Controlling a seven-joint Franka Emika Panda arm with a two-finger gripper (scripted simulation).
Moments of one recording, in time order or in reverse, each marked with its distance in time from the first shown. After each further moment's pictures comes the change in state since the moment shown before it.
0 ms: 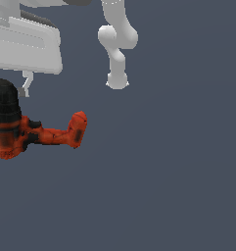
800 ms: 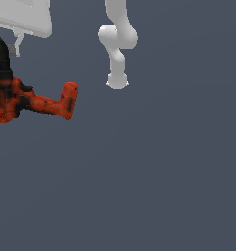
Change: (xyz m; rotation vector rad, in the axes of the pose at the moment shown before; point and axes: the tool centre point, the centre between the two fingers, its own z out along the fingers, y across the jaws) arm -0.047 0.001 -0.074 -0.003 0.002 0.001
